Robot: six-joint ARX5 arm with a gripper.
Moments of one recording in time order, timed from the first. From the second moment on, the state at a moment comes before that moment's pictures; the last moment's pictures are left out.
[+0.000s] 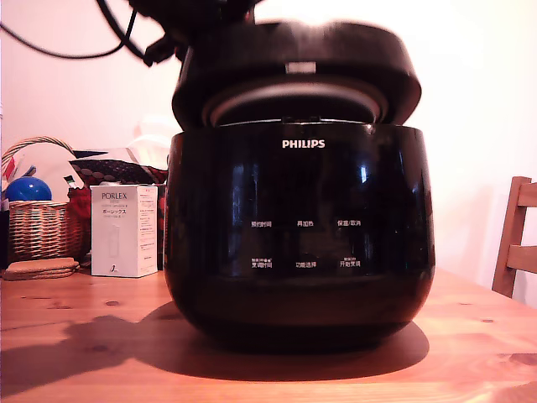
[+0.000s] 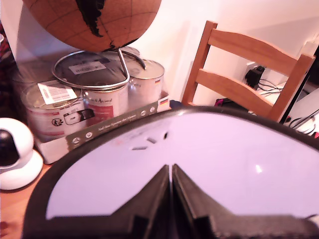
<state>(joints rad) -0.75 1.42 0.96 0.17 -0.05 -0.16</state>
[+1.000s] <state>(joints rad) -0.84 1.48 0.92 0.29 -0.09 -0.15</state>
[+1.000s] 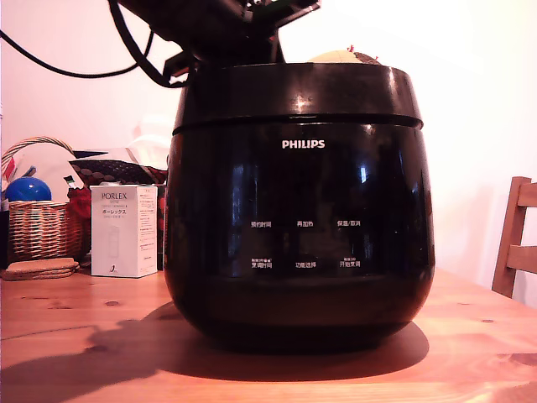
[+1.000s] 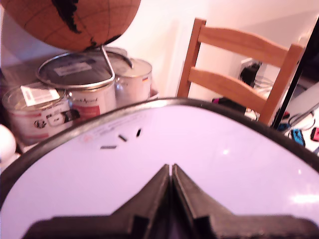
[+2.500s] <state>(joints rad) -0.89 1.43 0.90 0.15 -0.17 -0.13</state>
